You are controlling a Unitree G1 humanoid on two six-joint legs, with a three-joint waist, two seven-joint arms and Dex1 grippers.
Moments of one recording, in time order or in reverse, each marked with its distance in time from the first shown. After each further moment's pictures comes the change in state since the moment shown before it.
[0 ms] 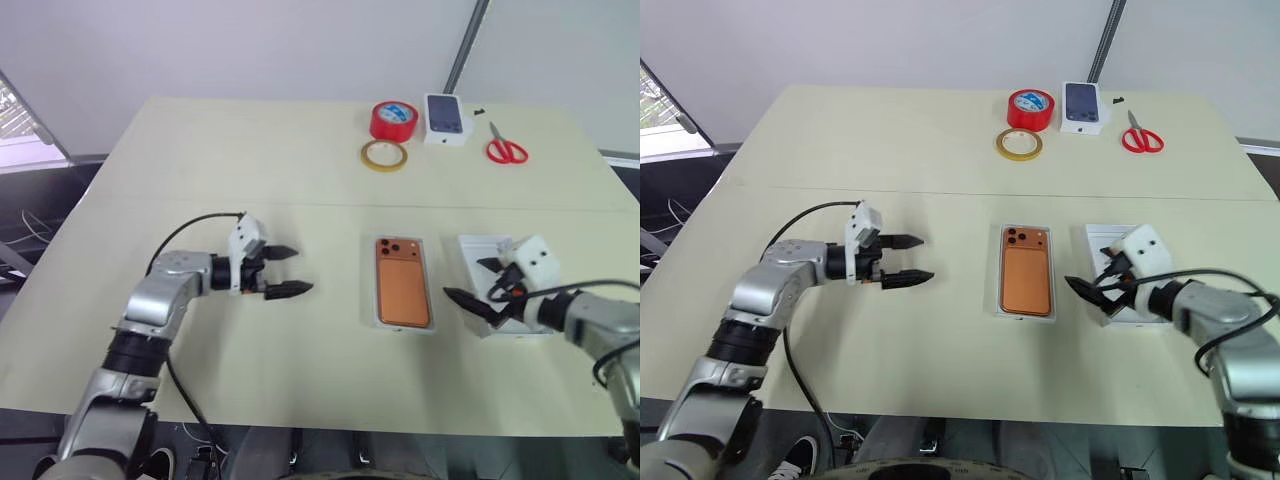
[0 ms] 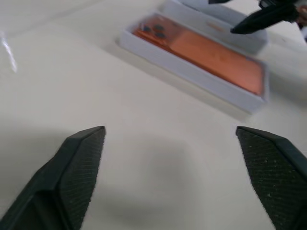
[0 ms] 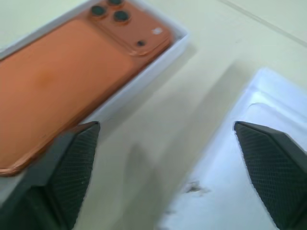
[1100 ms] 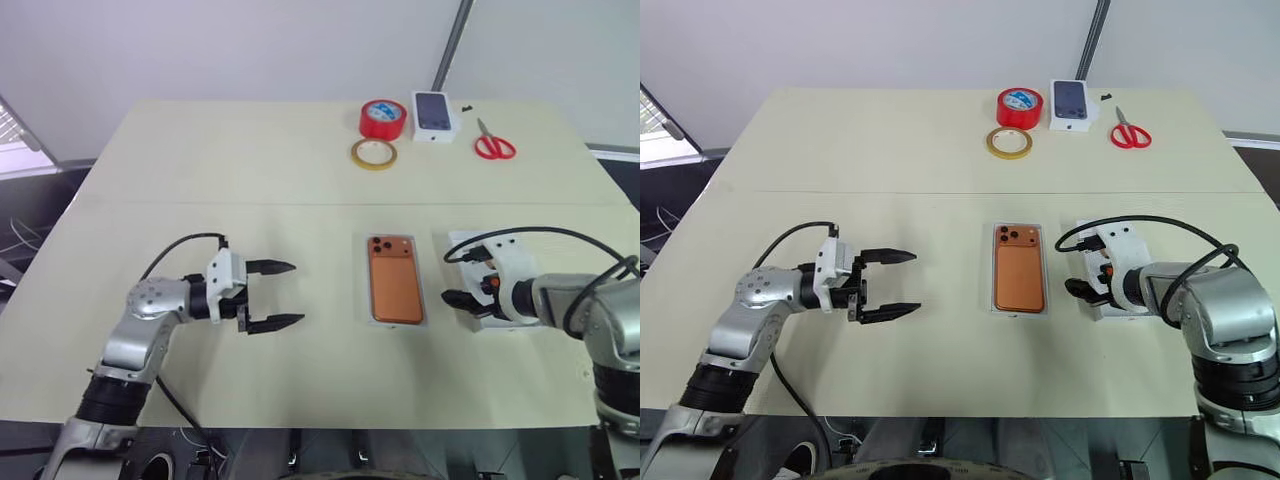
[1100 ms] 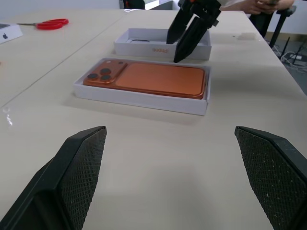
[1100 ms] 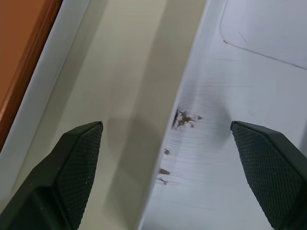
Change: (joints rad) left arm 0.228 0.007 0.040 -0.161 -0.029 -0.362 -0.009; right arm -0.412 -0.036 0.101 0.057 0.233 0.823 -0.280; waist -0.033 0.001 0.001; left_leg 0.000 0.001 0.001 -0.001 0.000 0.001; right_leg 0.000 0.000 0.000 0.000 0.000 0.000
